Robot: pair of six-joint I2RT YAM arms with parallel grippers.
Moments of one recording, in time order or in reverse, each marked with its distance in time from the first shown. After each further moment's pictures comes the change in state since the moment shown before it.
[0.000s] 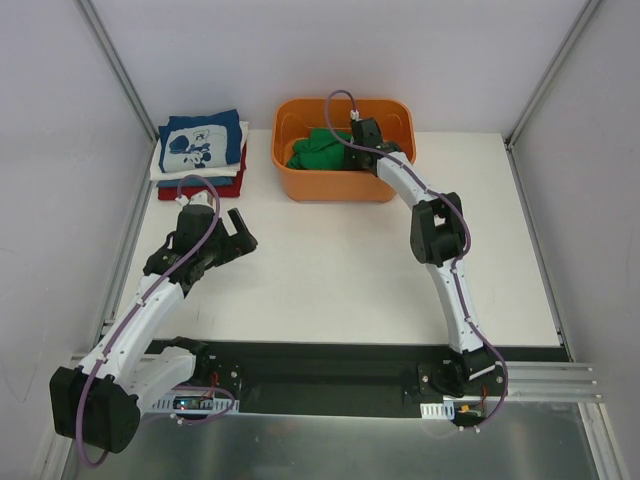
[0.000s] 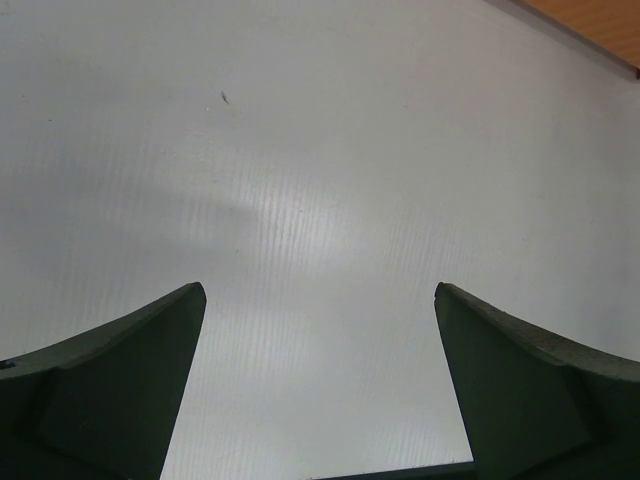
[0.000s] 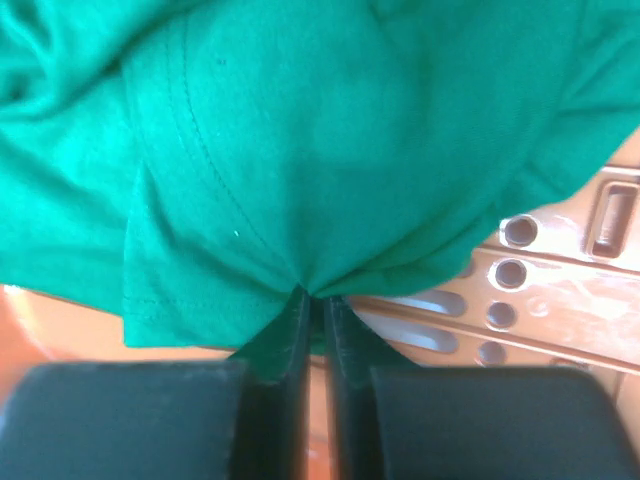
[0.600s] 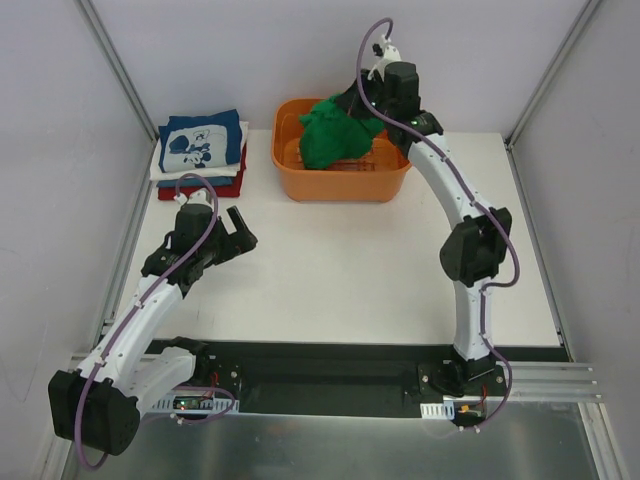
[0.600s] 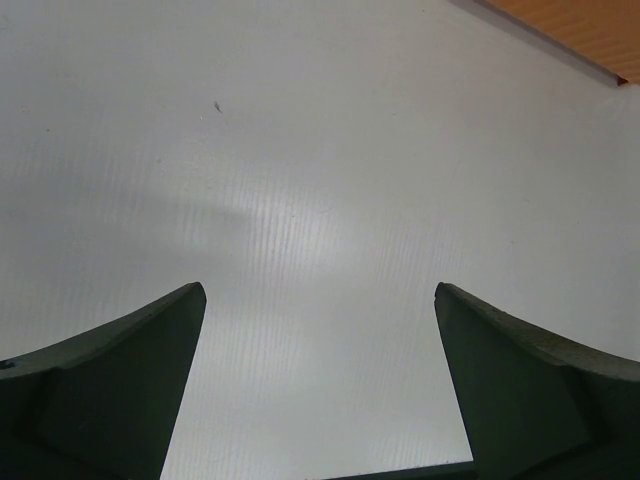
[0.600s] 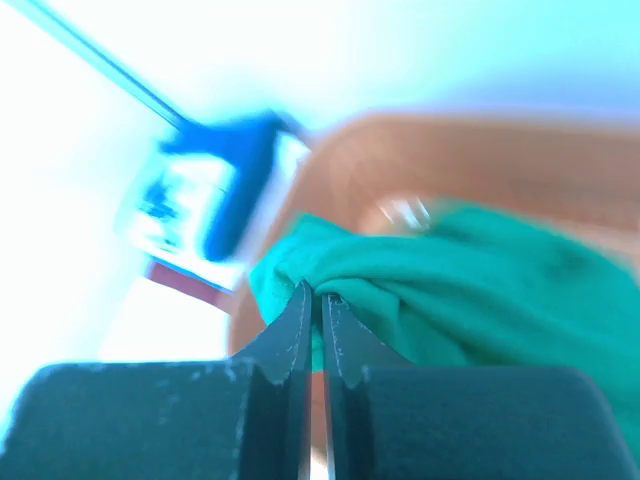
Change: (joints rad) left arm 0.000 -0.012 0.011 0.000 0.003 0.000; right arm -0.013 -0.367 -0.090 0.286 -0.177 0.052
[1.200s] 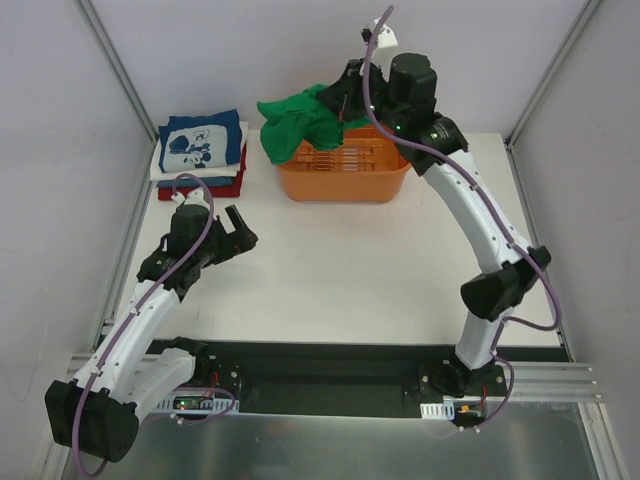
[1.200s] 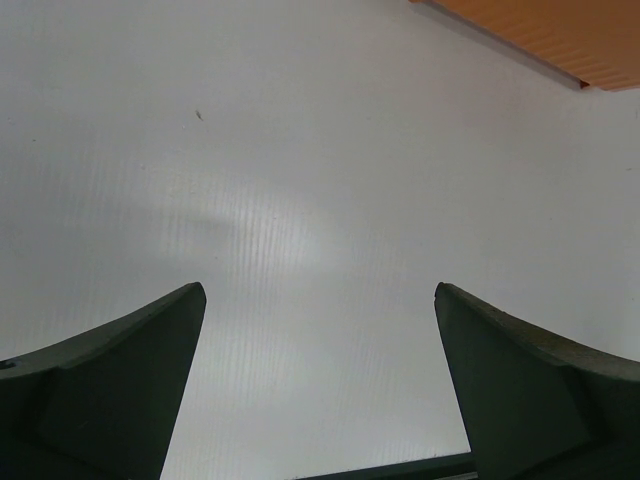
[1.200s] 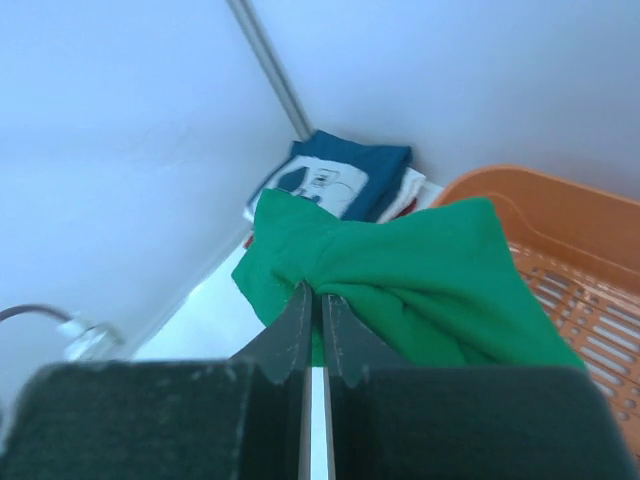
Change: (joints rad) left arm 0.000 -0.039 0.007 0.000 0.017 -0.001; right arm 0.153 -0.304 -0.031 -0.081 -0.007 -0.126
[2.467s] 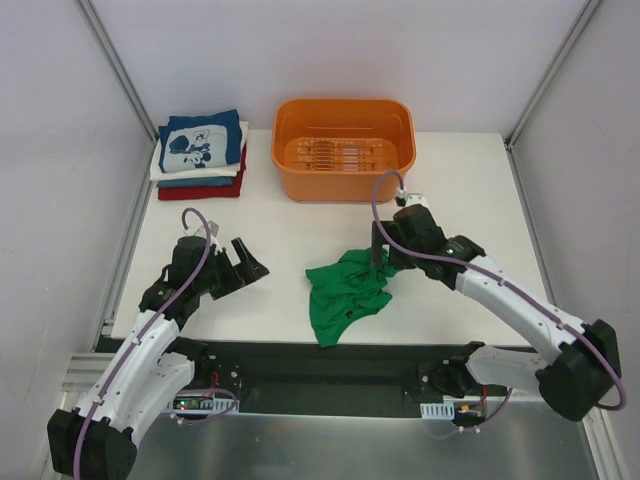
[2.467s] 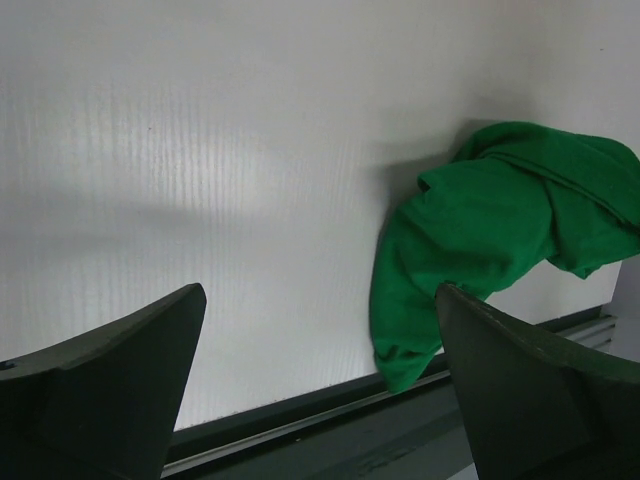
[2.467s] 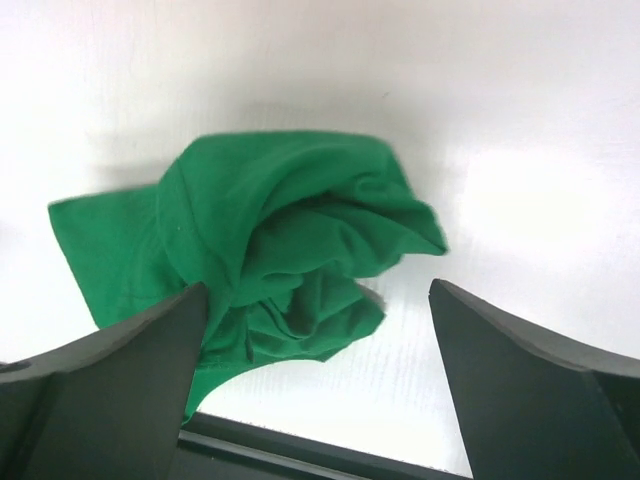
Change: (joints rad) left arm -0.002 -0.193 -0.241 0.000 0.229 -0.106; right arm 0.104 -0.671 -1.261 -0.220 0.413 0.194
